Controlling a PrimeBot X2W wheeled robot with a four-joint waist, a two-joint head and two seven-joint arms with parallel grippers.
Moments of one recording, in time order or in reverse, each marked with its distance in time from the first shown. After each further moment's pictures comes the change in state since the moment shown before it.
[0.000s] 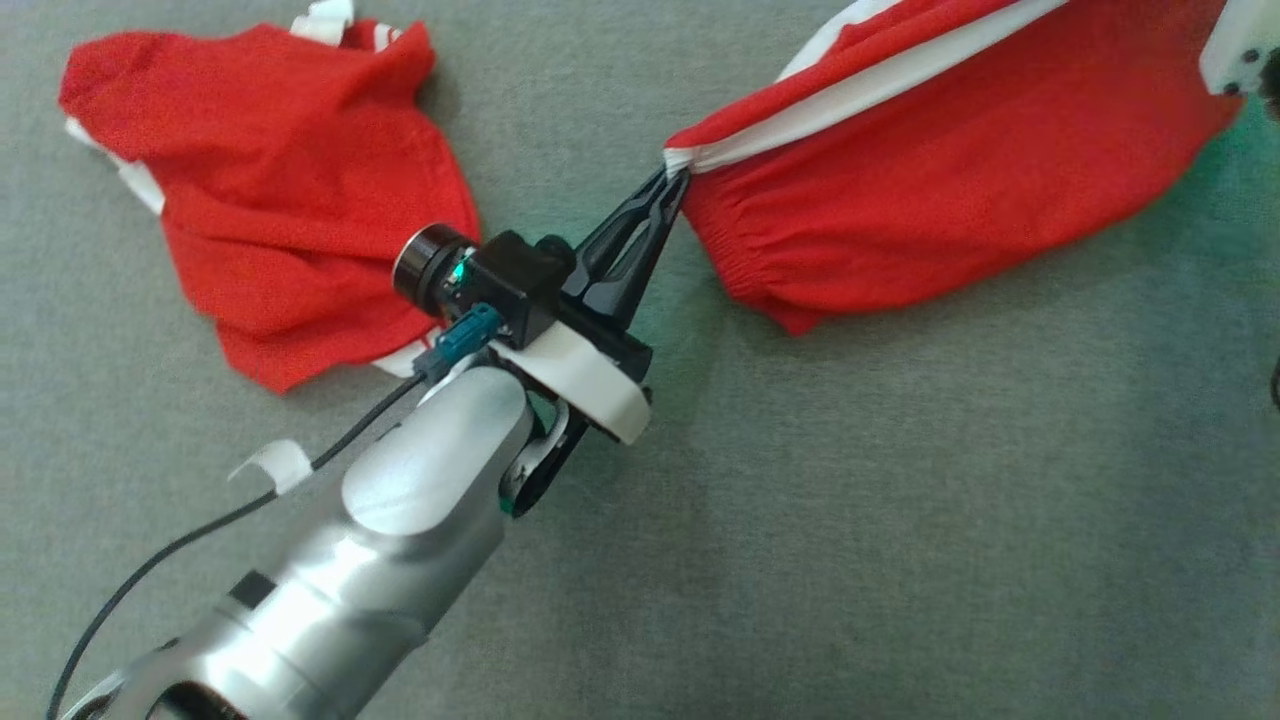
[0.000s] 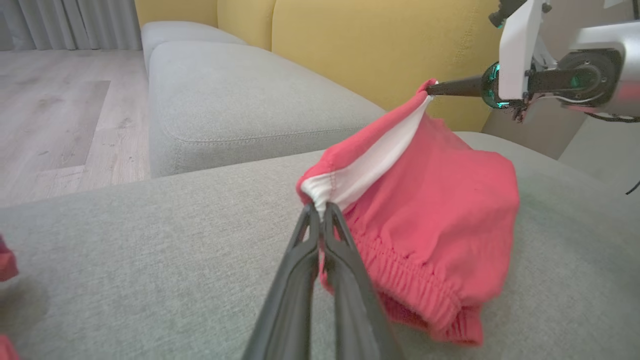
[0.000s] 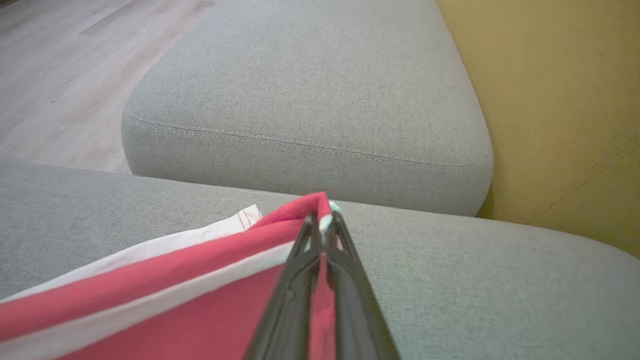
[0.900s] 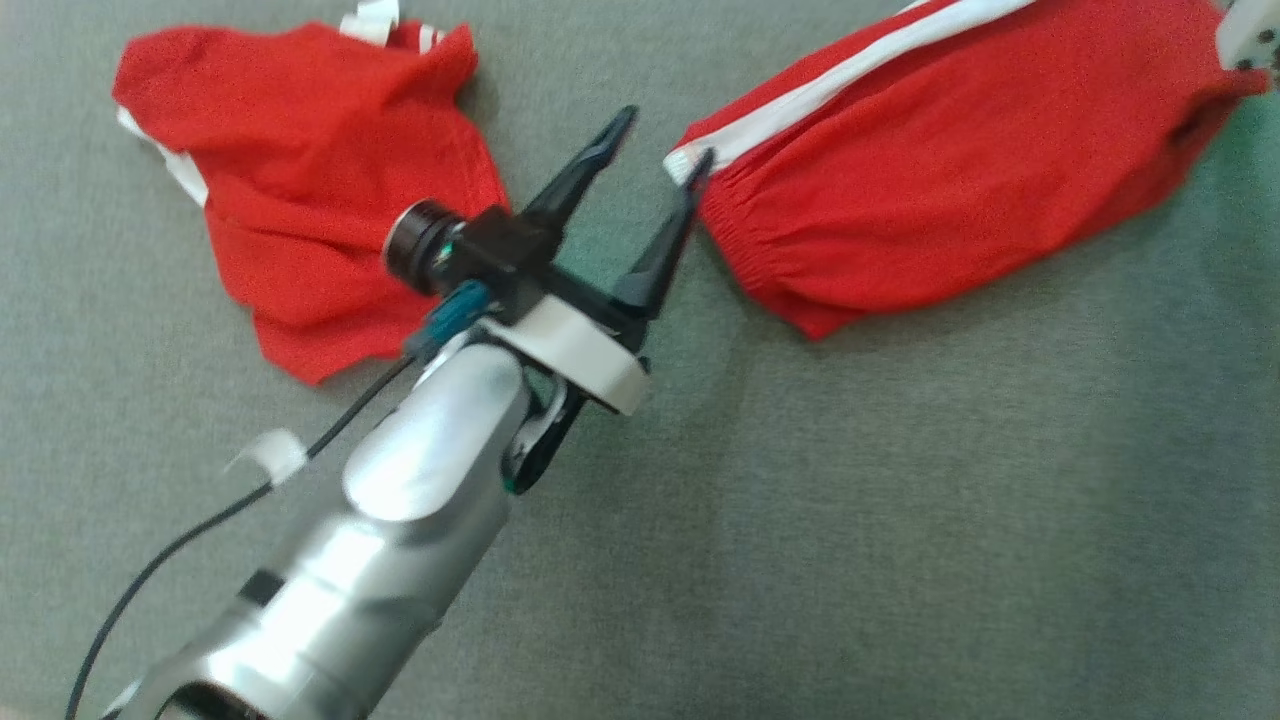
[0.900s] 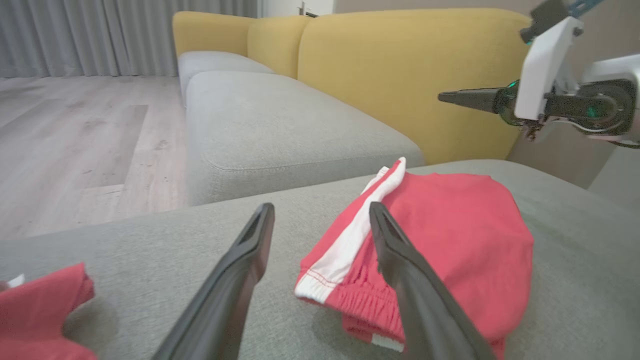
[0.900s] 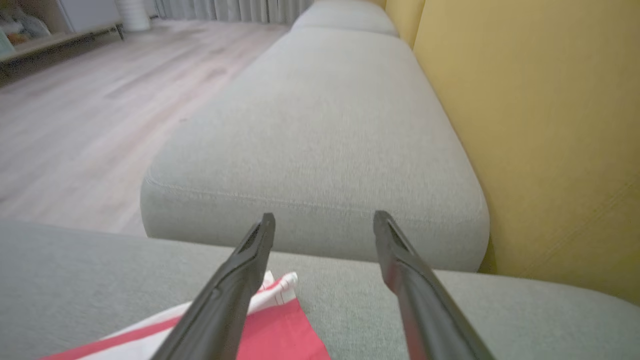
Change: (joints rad) left arm -0.003 -0.062 0.128 0.053 0.091 -0.041 -0.006; right arm -0.140 0.005 0.008 0.277 -0.033 0.000 -0.281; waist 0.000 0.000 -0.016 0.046
